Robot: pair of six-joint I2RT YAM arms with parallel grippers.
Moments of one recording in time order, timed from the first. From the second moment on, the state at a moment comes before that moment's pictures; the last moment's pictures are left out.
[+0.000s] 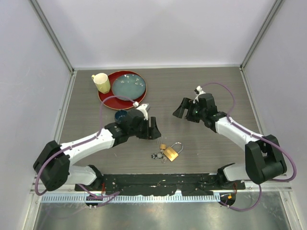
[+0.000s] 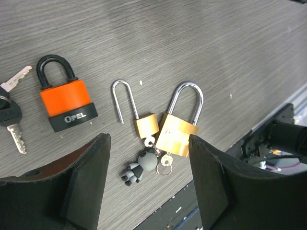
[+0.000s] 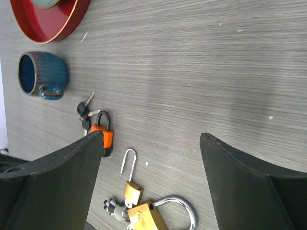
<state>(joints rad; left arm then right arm) -0.78 1.27 0.74 -0.14 0.14 -0.66 0.37 1.36 0.75 -0.03 -0.27 0.59</state>
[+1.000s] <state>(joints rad) -1.13 1.79 1.12 -0.45 -0.34 -0.74 0.32 1.22 0.69 -0.14 -0.27 0.55</state>
